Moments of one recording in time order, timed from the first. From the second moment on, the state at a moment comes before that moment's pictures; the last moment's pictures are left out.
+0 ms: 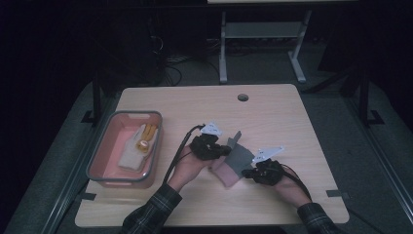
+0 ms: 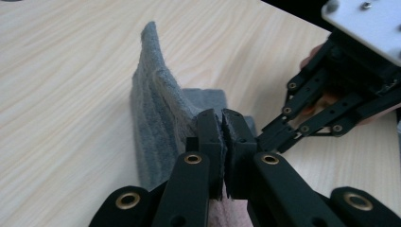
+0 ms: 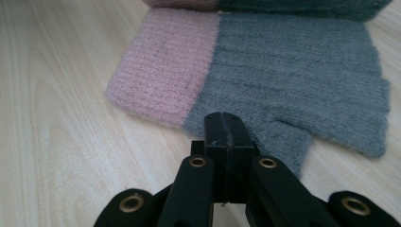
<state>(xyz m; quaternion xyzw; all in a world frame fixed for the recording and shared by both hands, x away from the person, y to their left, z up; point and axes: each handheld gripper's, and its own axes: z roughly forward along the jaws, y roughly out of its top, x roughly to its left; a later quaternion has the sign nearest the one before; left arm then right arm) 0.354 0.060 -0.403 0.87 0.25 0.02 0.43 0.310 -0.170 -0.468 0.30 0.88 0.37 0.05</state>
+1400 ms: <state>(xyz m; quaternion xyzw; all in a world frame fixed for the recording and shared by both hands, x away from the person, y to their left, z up) 0.337 0.030 -0.426 0.90 0.22 0.02 0.38 0.303 -0.235 -0.455 0.36 0.84 0.39 0.11</state>
